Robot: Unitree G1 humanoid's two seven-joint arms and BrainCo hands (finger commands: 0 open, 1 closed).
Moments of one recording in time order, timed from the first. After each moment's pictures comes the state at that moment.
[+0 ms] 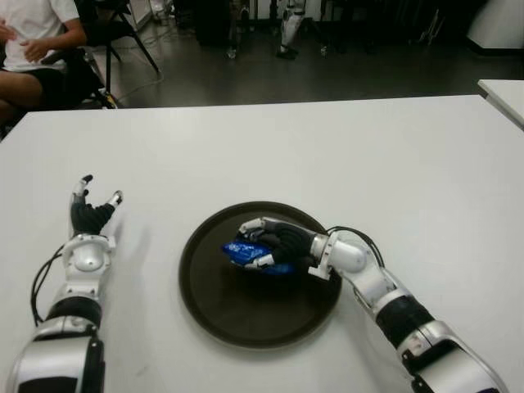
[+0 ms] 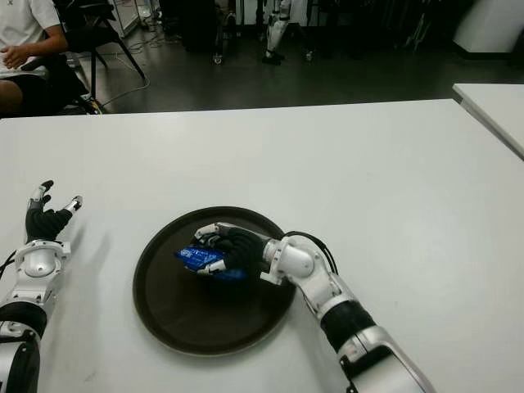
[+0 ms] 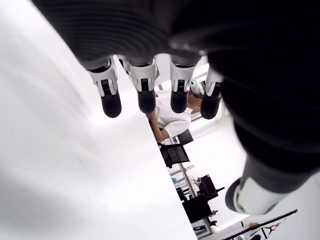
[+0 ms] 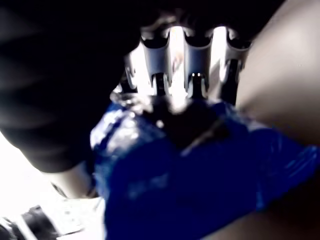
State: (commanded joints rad) left arm -0.51 0.34 0.13 1.14 0.09 -0.36 0.31; right arm -0.46 -0.08 0.39 0.70 -0.11 -0.48 0.61
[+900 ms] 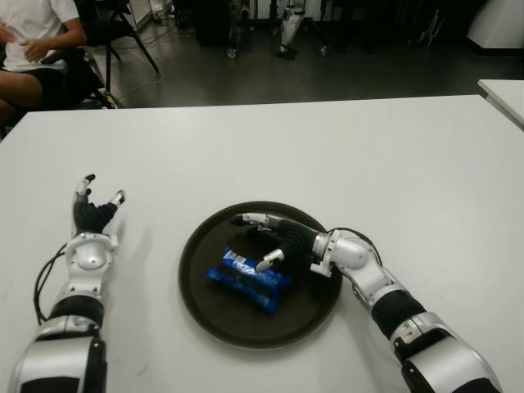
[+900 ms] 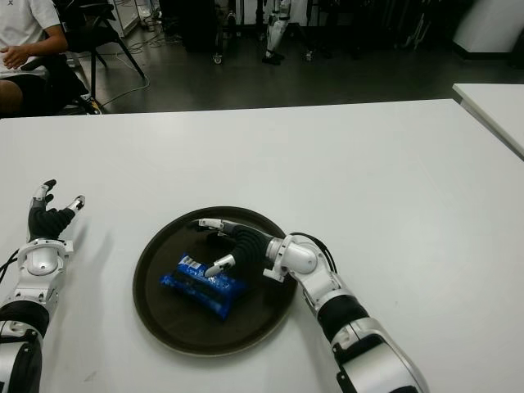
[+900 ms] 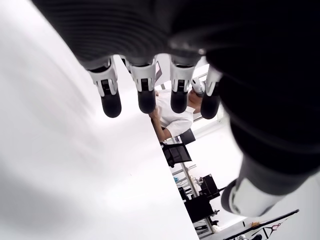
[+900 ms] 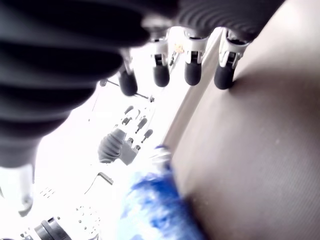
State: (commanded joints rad) left arm -0.49 0.33 0.13 1.10 0.09 -0.35 0.31; right arm -0.50 -0.05 0.34 0.86 -0.14 -0.59 0.58
